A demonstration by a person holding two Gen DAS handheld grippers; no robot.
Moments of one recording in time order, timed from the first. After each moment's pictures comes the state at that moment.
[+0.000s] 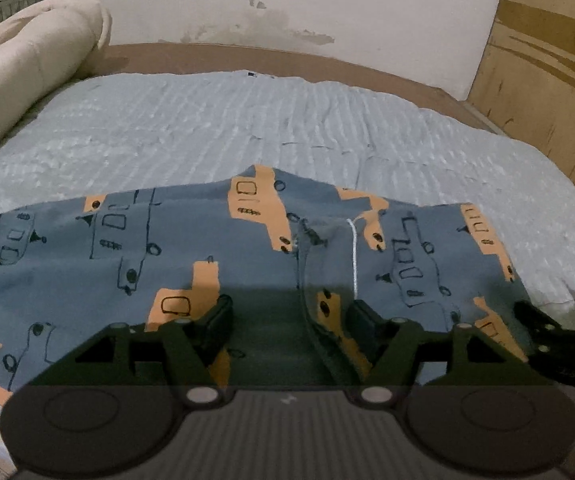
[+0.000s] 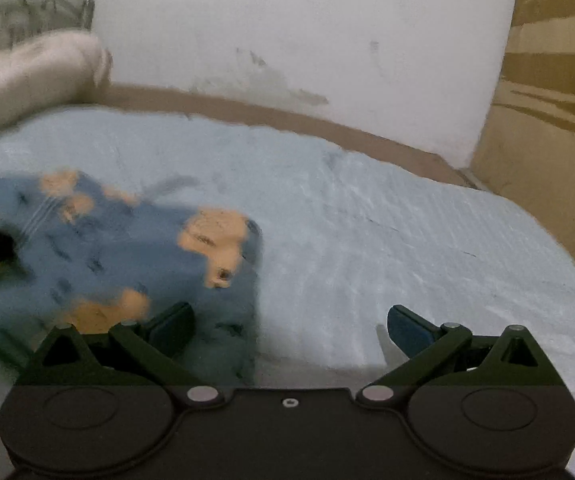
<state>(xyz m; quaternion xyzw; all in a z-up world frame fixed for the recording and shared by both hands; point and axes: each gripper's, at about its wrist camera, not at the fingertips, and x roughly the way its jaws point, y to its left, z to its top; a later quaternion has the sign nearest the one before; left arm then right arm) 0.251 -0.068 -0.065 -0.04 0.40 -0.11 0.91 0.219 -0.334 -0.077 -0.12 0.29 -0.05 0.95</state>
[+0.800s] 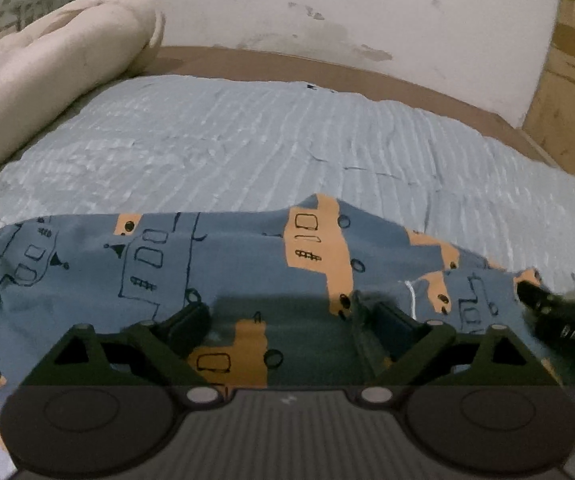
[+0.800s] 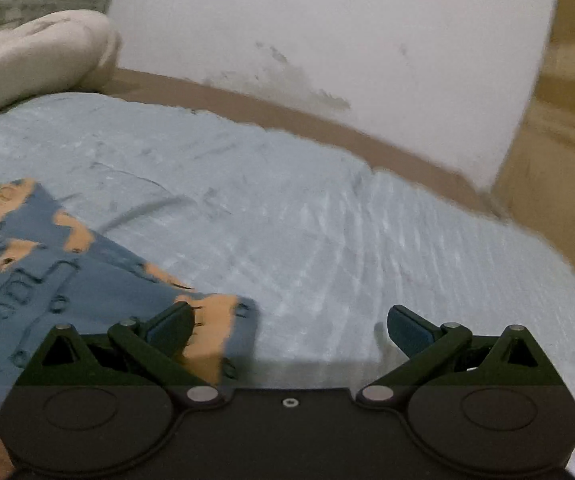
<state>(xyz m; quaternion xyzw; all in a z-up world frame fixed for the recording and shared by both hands) 0.292 -0.062 -0.076 -0.05 0.39 -0.02 0.92 0.324 -0.338 -0.086 -0.12 0.31 -0.02 0.94</state>
